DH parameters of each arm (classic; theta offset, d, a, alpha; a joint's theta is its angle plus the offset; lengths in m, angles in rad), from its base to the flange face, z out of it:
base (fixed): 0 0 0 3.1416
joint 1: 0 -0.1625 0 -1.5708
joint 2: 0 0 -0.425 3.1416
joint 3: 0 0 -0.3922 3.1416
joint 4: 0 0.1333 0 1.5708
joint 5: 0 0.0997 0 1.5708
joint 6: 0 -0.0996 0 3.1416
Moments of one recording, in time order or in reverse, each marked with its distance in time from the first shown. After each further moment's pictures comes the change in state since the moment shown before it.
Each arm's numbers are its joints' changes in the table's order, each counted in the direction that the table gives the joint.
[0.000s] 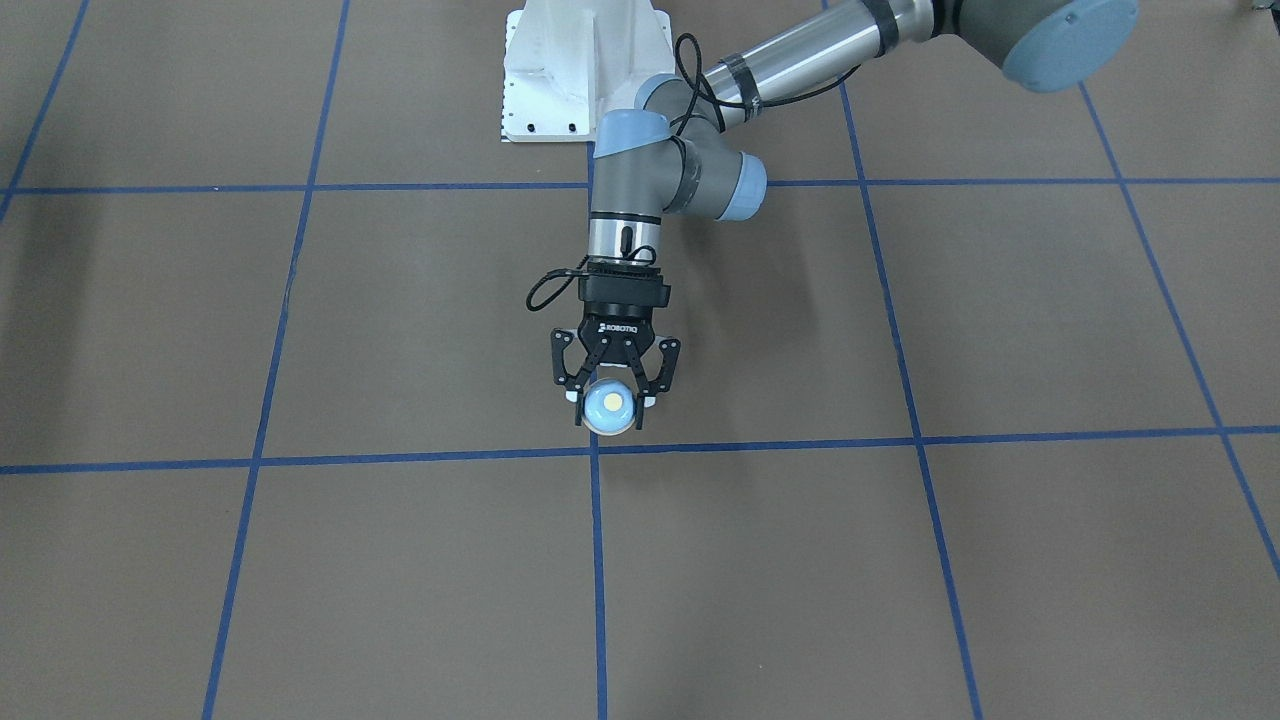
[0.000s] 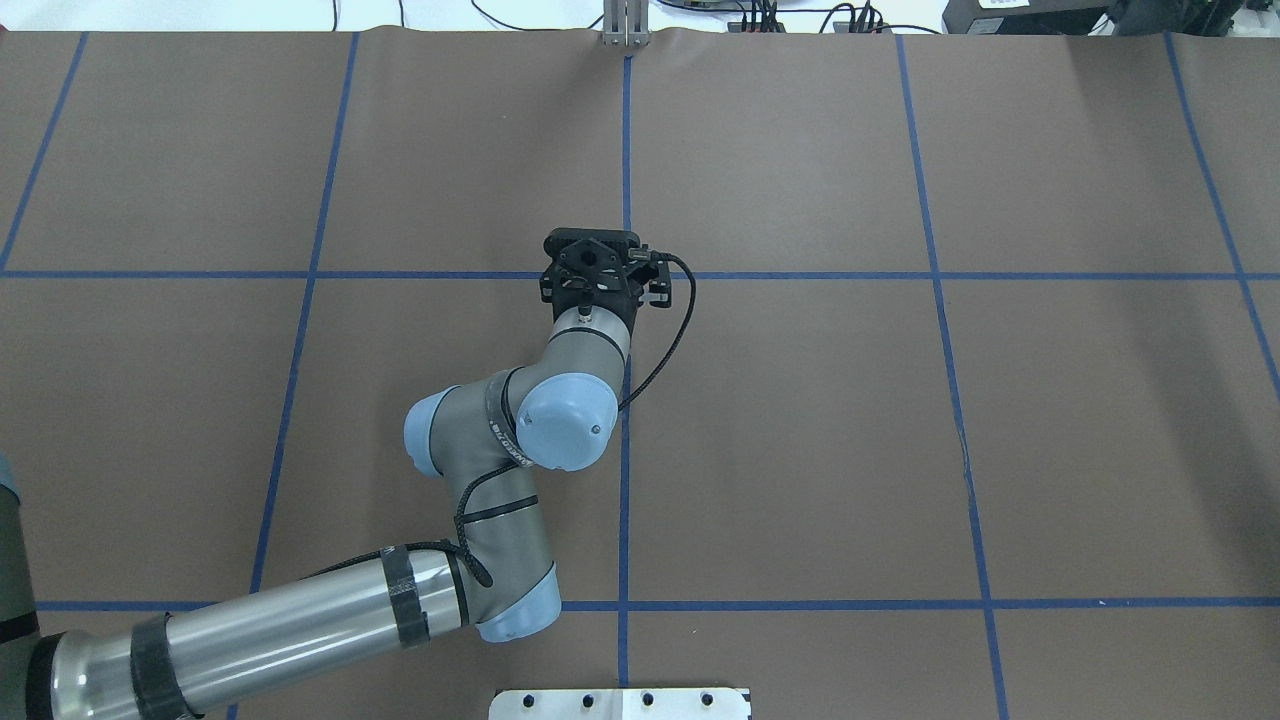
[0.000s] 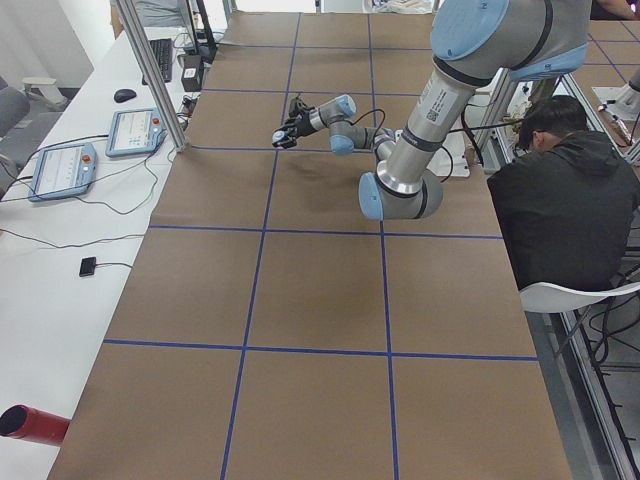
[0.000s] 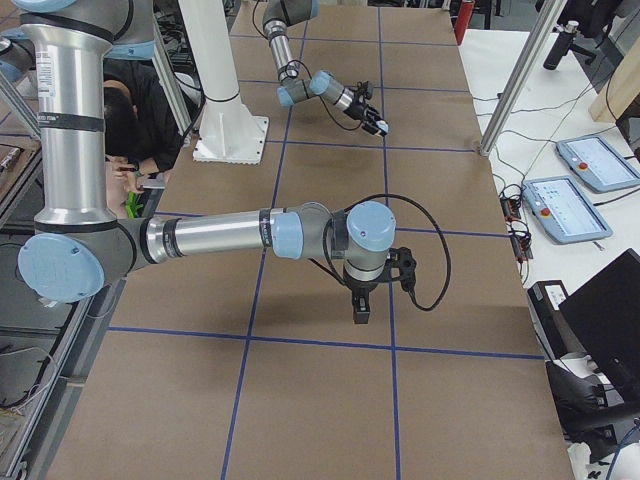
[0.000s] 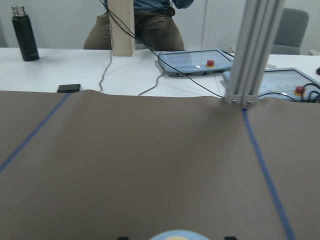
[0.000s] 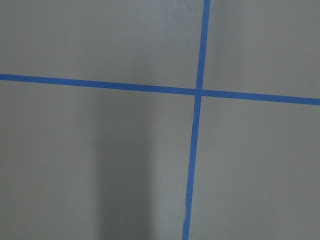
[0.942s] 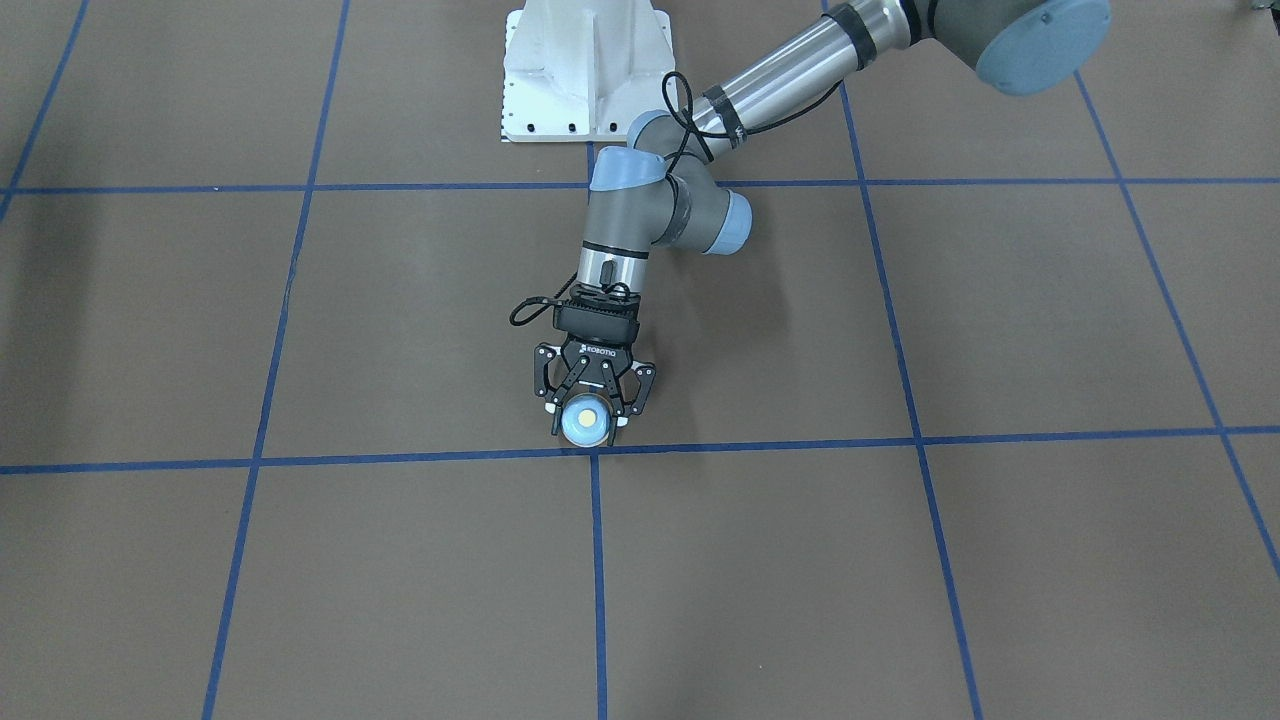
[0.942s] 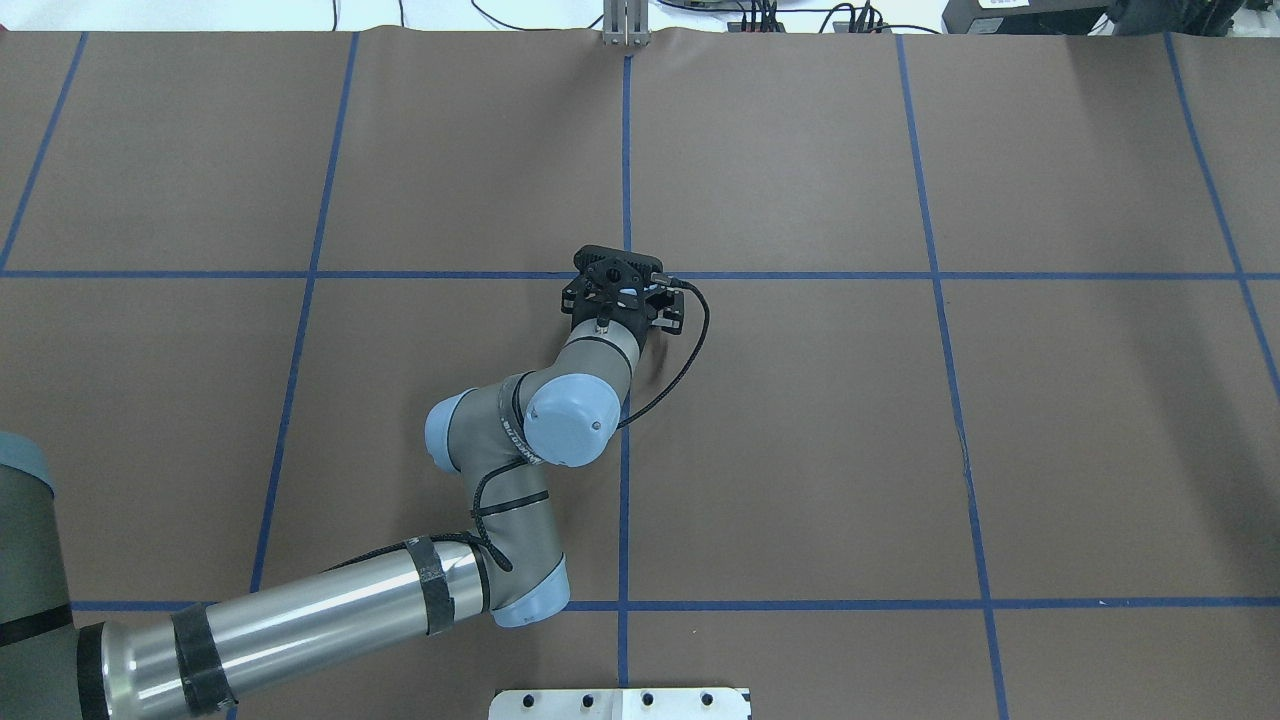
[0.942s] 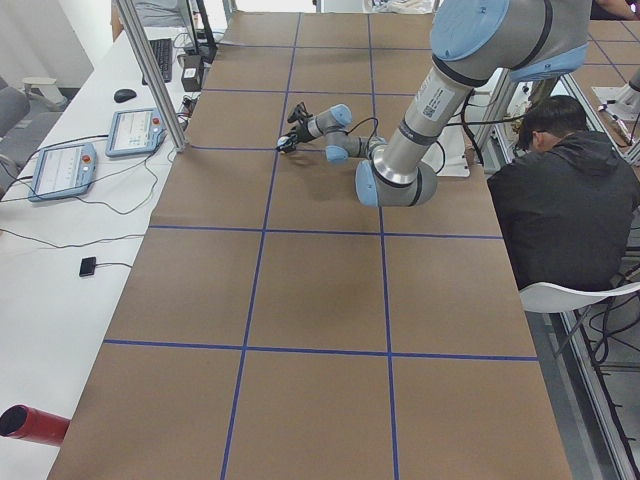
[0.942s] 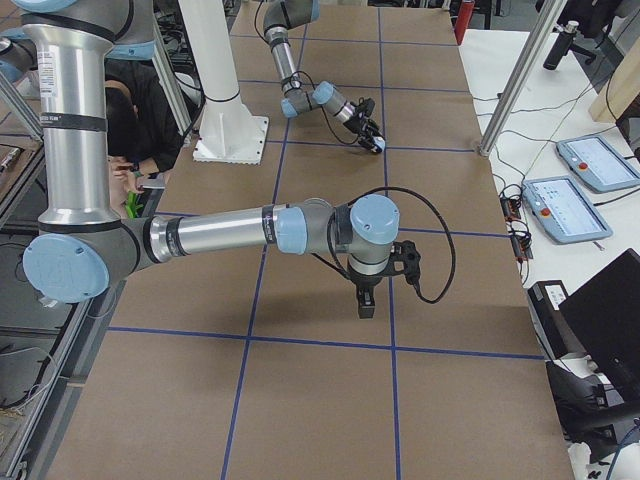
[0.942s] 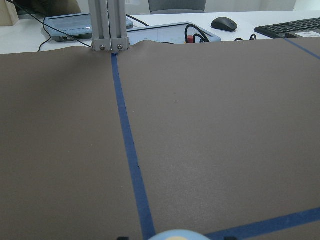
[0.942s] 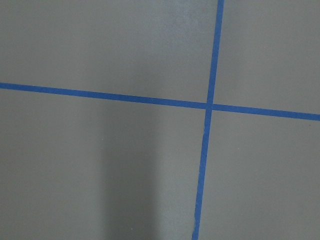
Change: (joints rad) left arm 0.002 -0.044 -0.155 -0.123 -0.089 -0.097; right arm 0.002 0.011 -0.007 0.000 0.002 -0.002
